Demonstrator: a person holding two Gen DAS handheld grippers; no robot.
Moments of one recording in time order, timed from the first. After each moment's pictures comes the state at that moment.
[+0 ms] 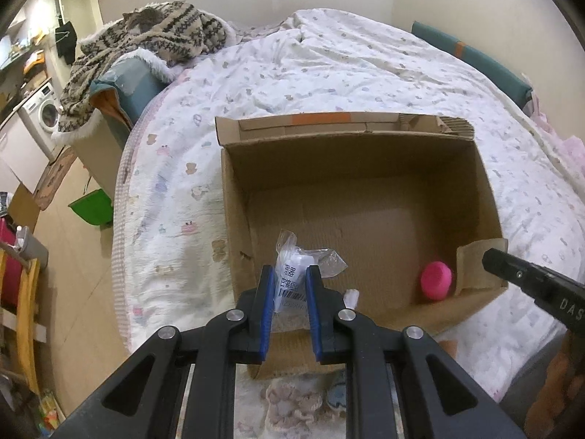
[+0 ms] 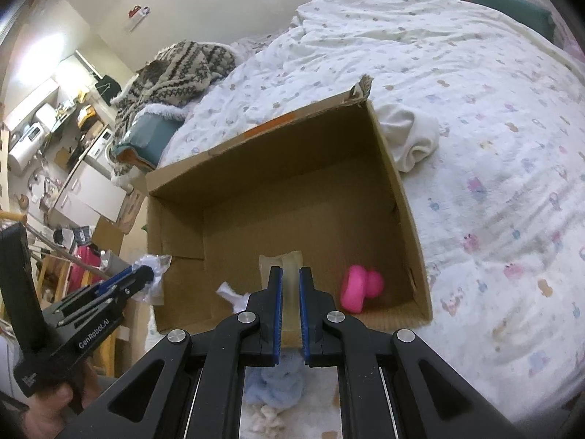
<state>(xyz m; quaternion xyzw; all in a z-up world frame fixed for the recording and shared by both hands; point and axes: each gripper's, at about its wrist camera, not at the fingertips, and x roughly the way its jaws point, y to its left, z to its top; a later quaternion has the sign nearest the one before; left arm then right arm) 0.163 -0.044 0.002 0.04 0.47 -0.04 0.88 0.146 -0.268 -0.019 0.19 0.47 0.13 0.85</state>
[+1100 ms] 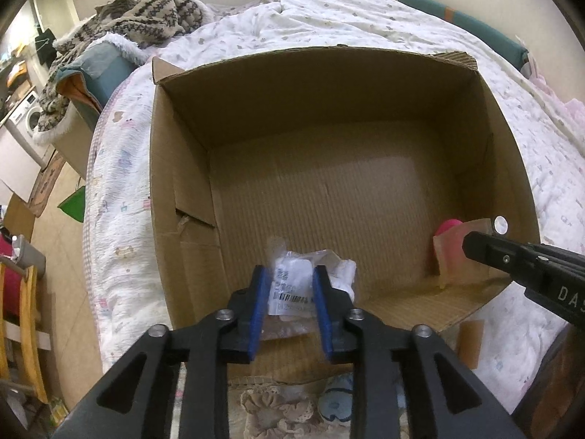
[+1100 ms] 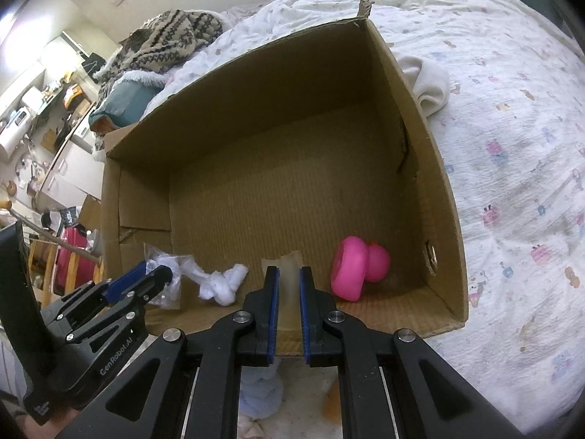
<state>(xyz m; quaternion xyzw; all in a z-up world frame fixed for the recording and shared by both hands) 0.168 -0.071 -0.057 0.07 0.50 -0.05 0.86 0.160 -0.253 -0.067 0.17 0.52 0.13 0.83</state>
